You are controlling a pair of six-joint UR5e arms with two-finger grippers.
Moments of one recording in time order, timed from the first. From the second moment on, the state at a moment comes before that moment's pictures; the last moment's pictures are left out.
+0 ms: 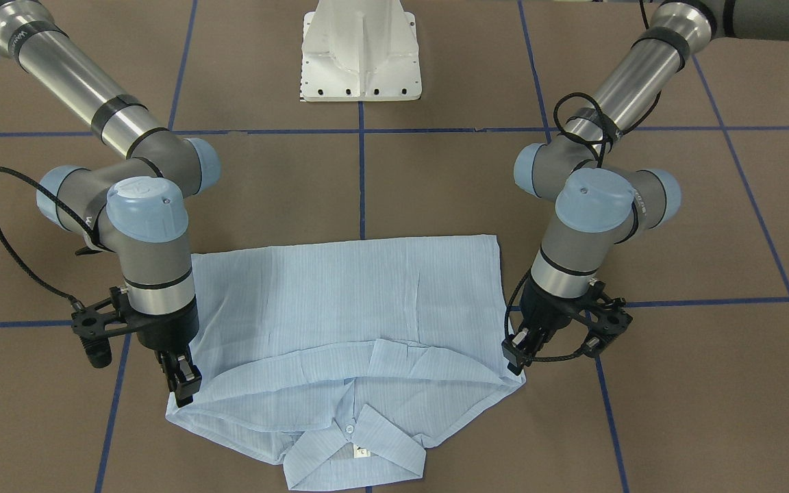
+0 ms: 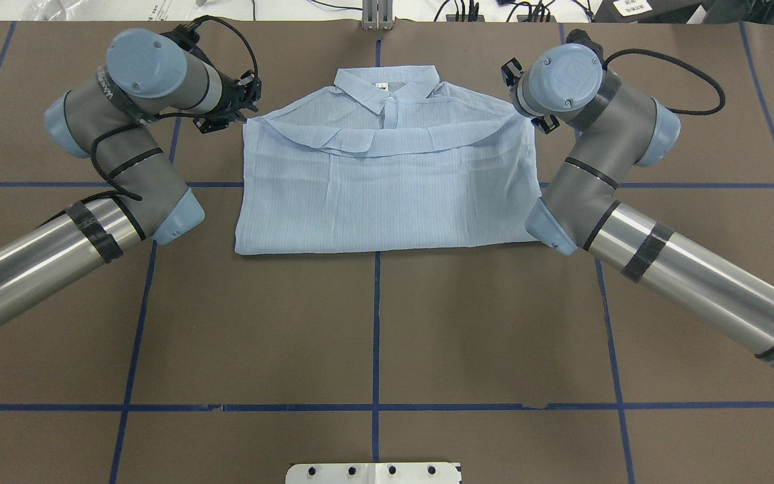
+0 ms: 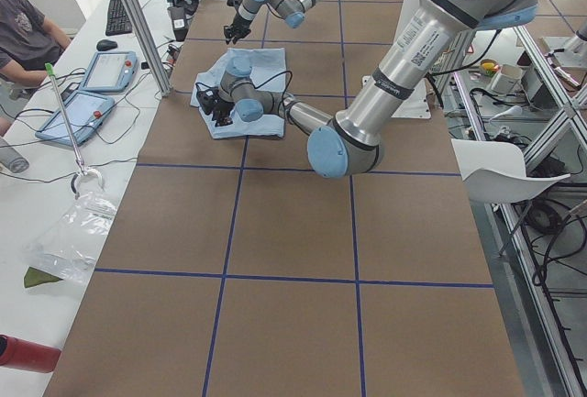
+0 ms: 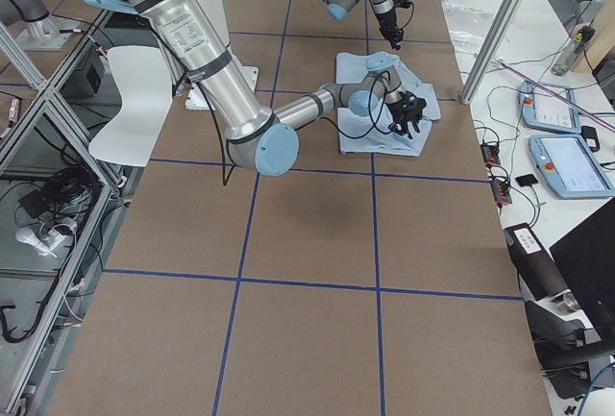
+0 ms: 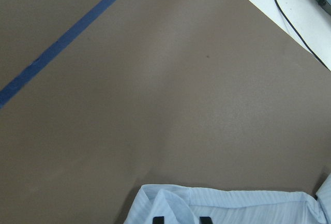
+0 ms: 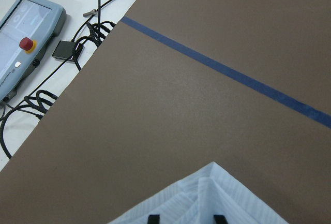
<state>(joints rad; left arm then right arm) -0.83 -2.27 -1.21 -2.22 -1.79 -1.70 0.79 -0.93 1.31 -1.12 1.56 1.97</state>
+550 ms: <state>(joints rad) -0.83 -2.26 -1.23 -2.22 -1.79 -1.70 0.65 -1.21 1.63 -1.13 1.56 1.98</state>
